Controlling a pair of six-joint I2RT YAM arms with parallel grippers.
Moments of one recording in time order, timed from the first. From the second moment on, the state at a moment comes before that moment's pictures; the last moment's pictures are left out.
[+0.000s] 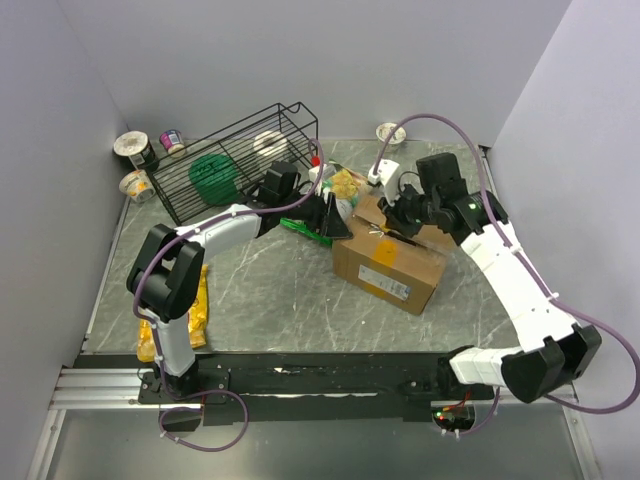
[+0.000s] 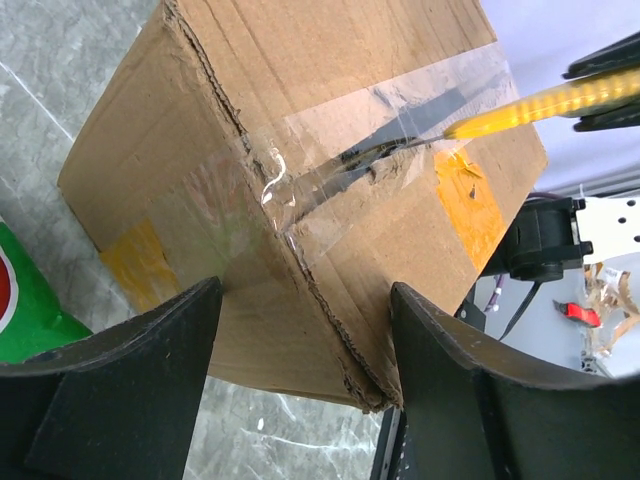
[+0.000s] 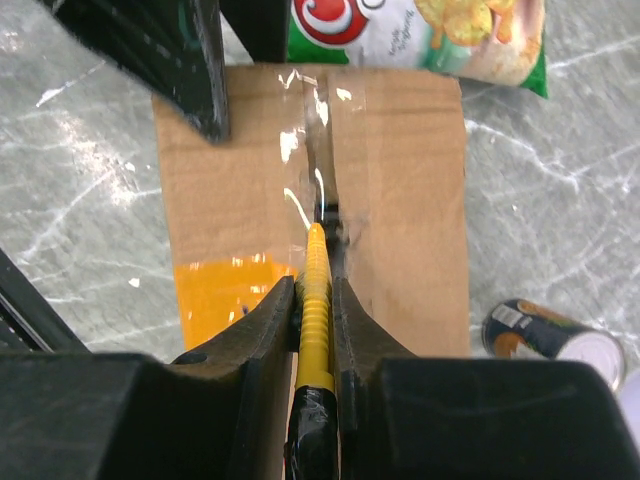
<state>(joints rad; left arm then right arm) -0.55 1.86 1.31 0.06 0.85 -0.35 0.38 1.29 1.41 -0.93 -0.27 -0.54</state>
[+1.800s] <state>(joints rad) -0.56 1.88 1.34 0.08 0.84 -0.36 0.13 1.01 1.30 -1.15 -0.29 -0.76</state>
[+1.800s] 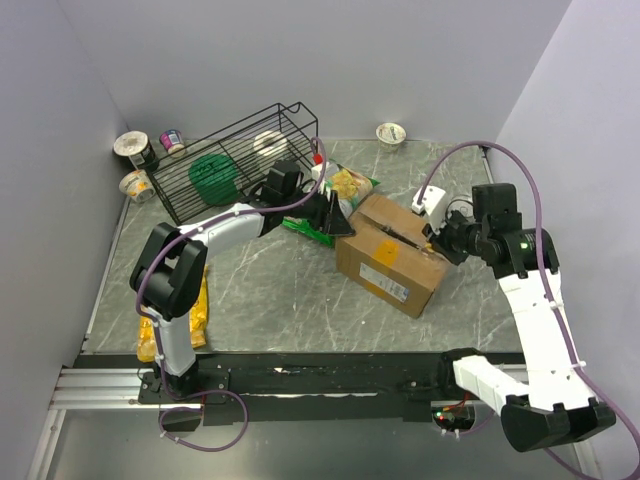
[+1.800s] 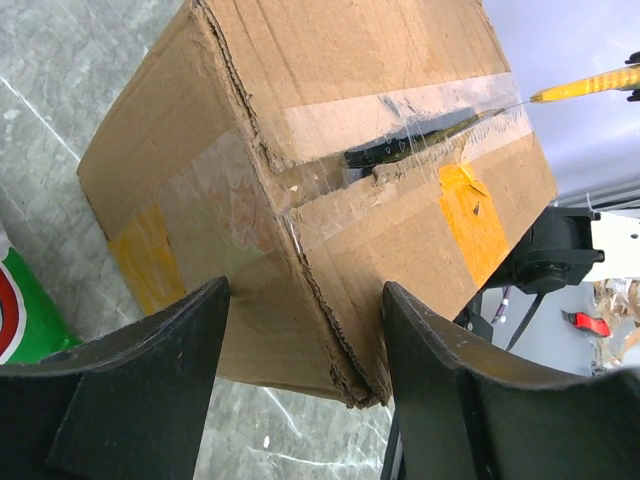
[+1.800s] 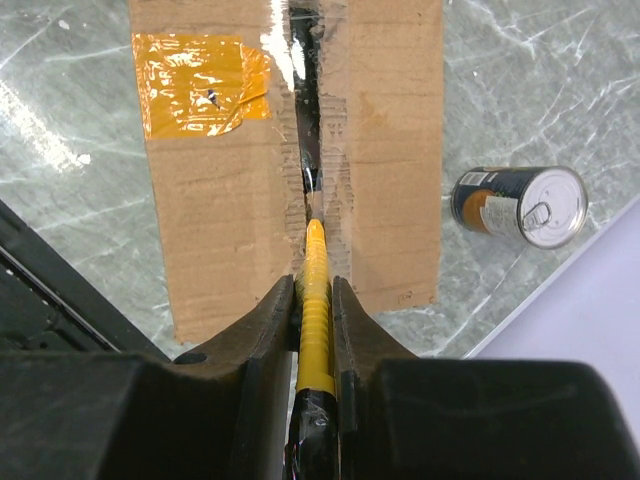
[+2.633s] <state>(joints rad) -0.58 1.89 1.35 0.09 0.81 -0.36 -0.11 0.94 1.29 -1.27 -0.39 -0.89</state>
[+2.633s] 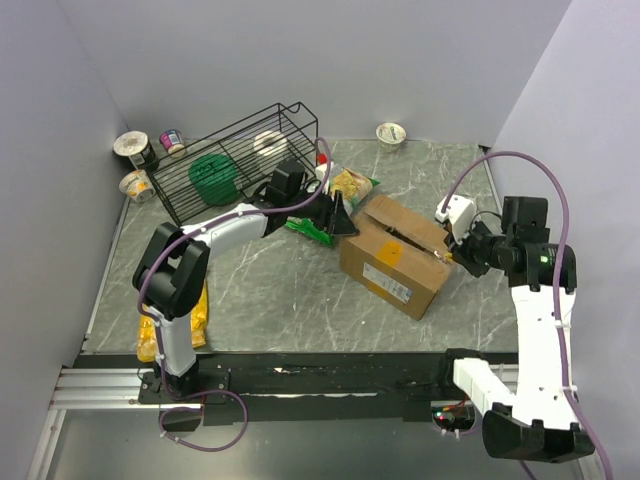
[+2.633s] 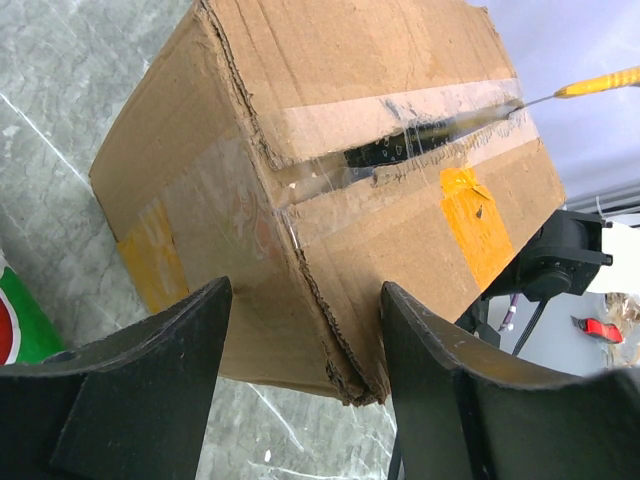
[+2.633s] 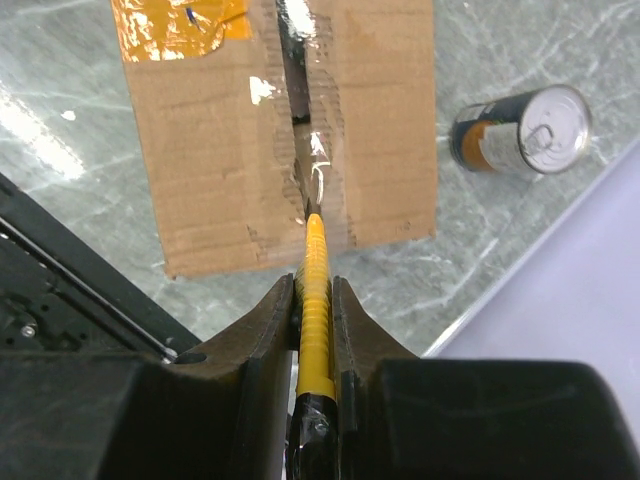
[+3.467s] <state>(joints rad) -0.59 1.92 1.39 0.09 0.82 -0.36 -0.47 0.87 1.38 -1.37 -0.31 -1.13</state>
